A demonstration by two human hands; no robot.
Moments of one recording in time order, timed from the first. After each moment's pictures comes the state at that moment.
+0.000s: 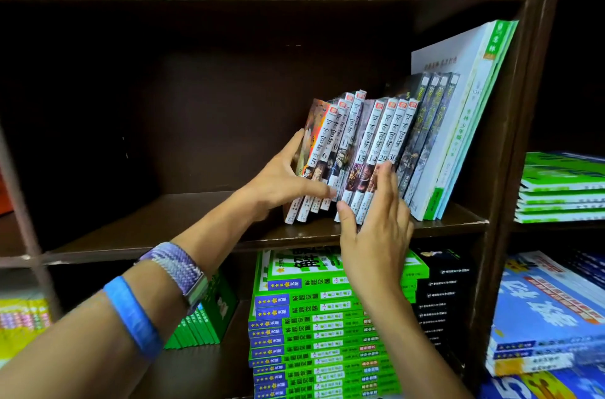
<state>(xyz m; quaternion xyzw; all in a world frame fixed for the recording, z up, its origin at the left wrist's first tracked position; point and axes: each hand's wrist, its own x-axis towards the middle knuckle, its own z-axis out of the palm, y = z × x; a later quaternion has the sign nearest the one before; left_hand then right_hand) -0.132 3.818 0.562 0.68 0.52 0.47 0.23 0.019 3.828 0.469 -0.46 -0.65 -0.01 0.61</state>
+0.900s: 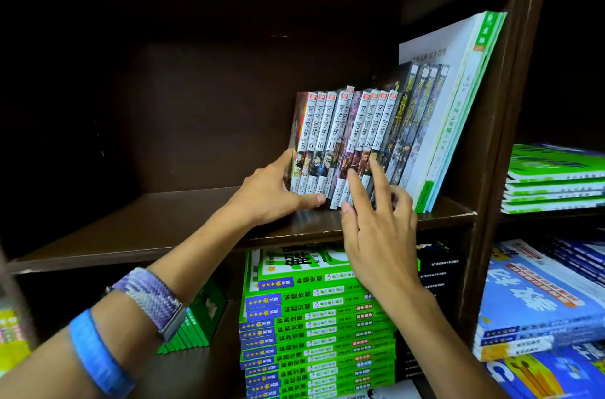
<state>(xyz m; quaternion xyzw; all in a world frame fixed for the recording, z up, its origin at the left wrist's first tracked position) -0.138 3.825 0.543 0.69 0.63 0.35 0.02 0.046 3.831 0.469 -0.51 -0.72 -0.16 0.44</state>
